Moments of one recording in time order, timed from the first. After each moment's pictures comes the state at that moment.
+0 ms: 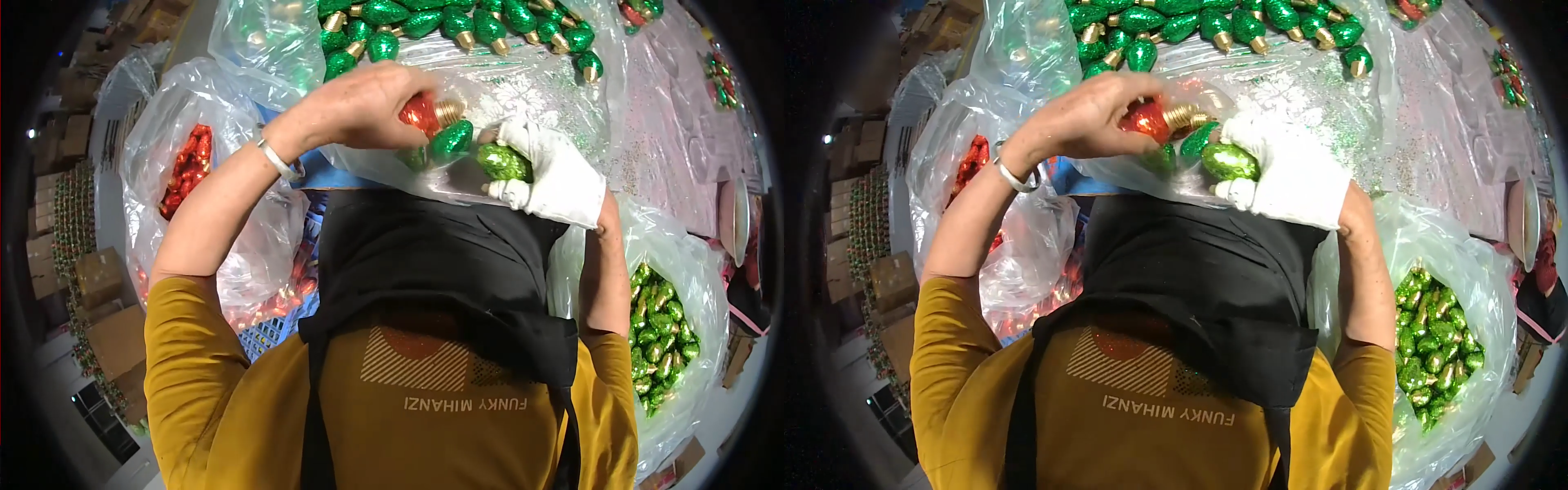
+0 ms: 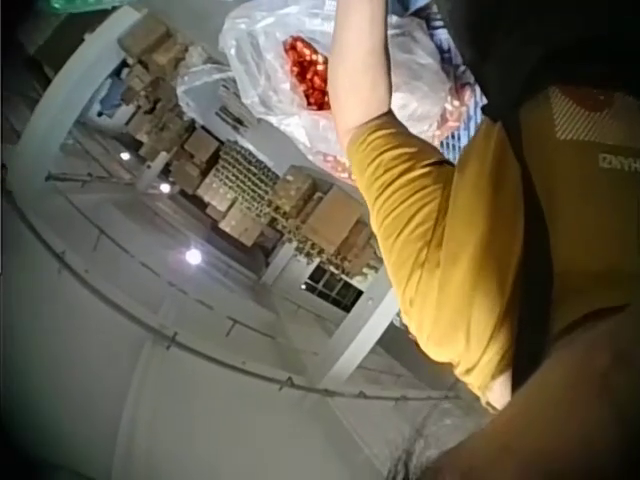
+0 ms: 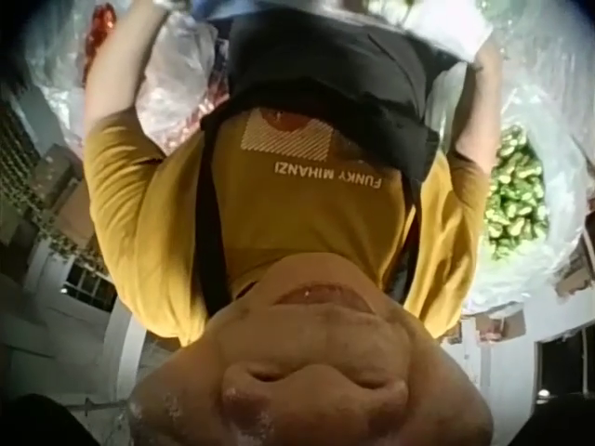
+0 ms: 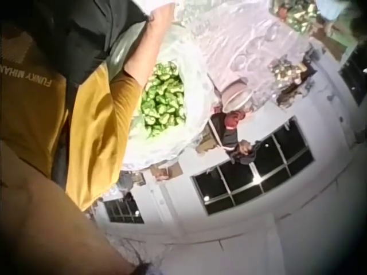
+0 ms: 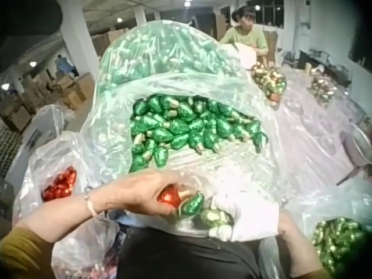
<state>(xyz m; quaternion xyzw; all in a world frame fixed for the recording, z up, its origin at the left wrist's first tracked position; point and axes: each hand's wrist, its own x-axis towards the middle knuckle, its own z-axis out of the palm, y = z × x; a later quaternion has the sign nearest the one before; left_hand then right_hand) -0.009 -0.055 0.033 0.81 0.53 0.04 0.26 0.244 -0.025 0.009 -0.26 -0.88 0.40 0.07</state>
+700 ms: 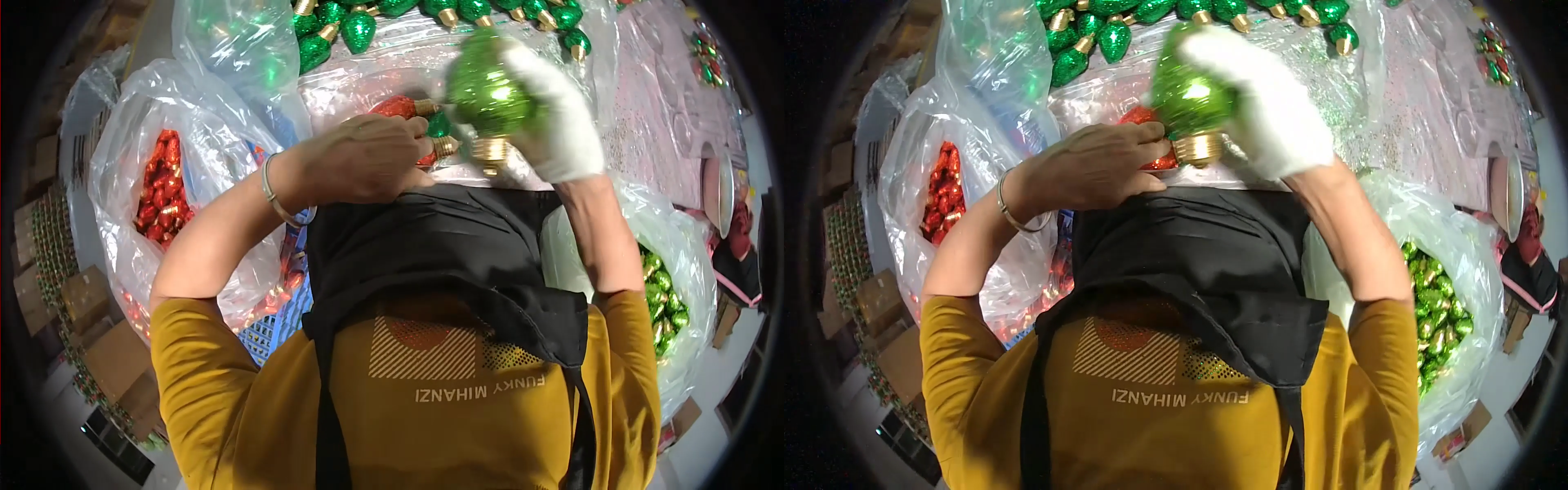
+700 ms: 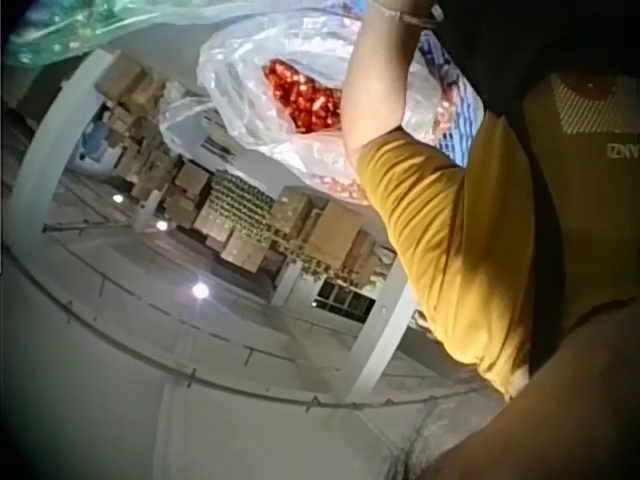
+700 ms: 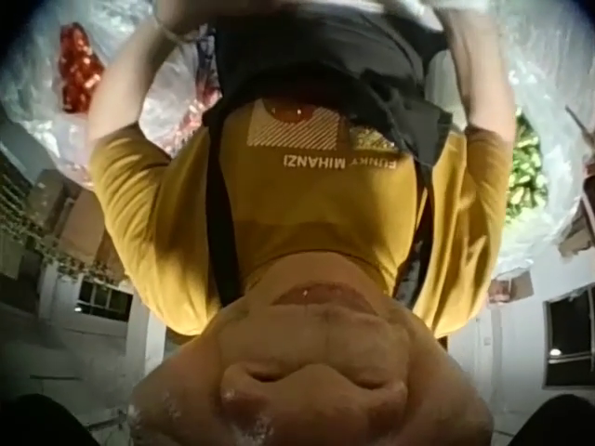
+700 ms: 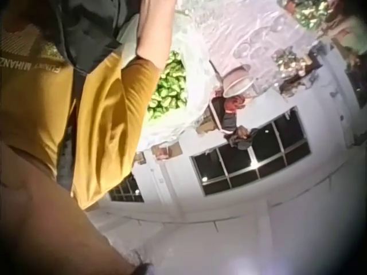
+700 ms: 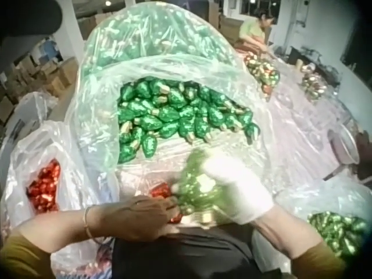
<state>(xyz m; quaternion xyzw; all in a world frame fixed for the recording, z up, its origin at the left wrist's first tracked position) -0.009 -0.086 -0.010 0.89 0.38 0.05 0.24 0.194 -0.012 0.016 -0.24 -0.35 0.84 0.33</state>
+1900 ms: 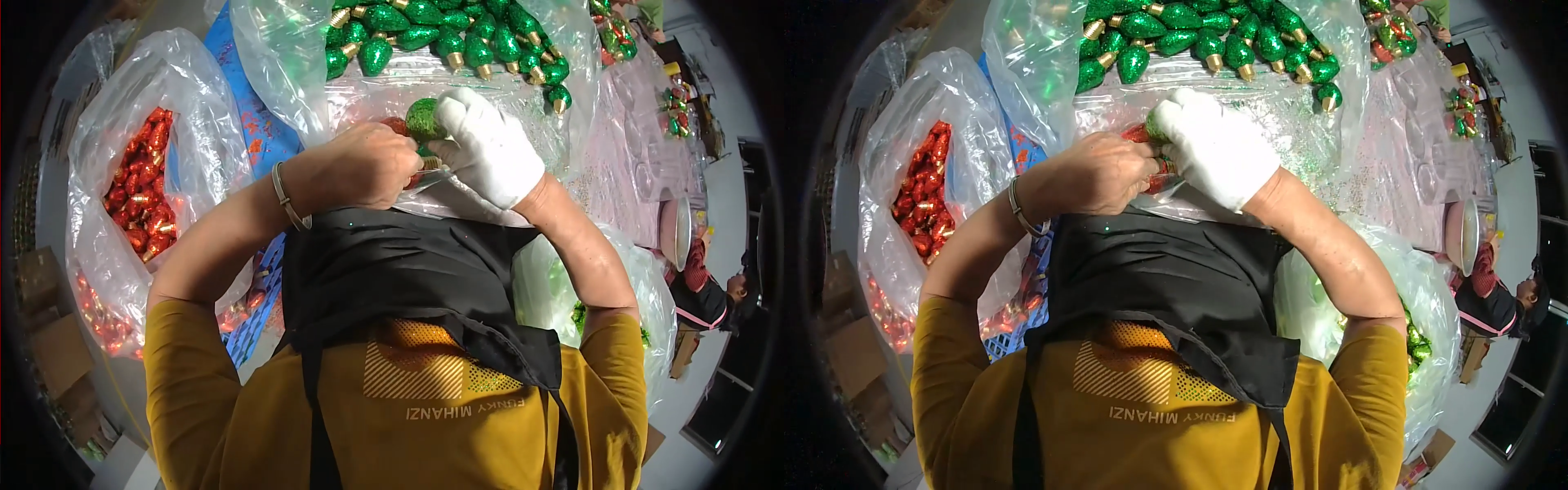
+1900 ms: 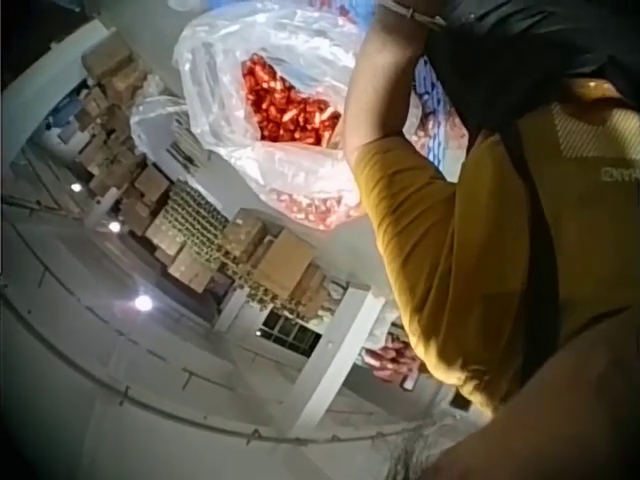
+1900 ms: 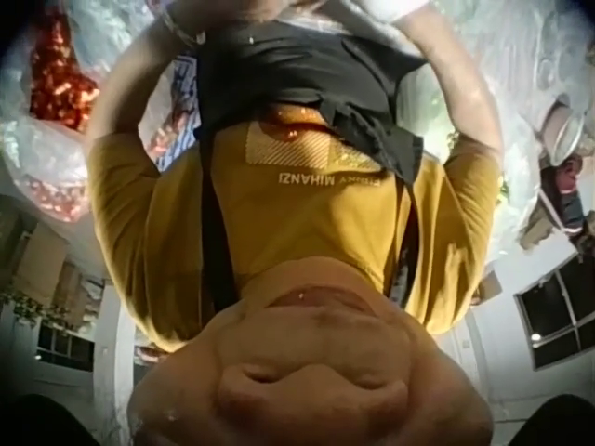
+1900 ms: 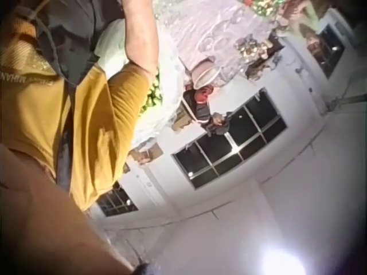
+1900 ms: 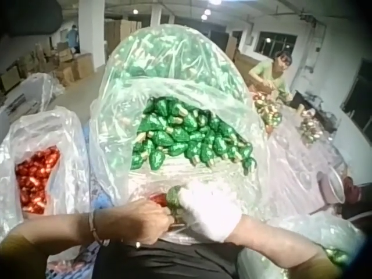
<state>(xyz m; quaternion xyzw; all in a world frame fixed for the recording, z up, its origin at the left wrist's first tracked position) -0.030 -0.110 -0.028 0.89 0.40 0.15 0.16 0.158 -0.033 0.010 -0.20 -0.97 0.10 0.13</state>
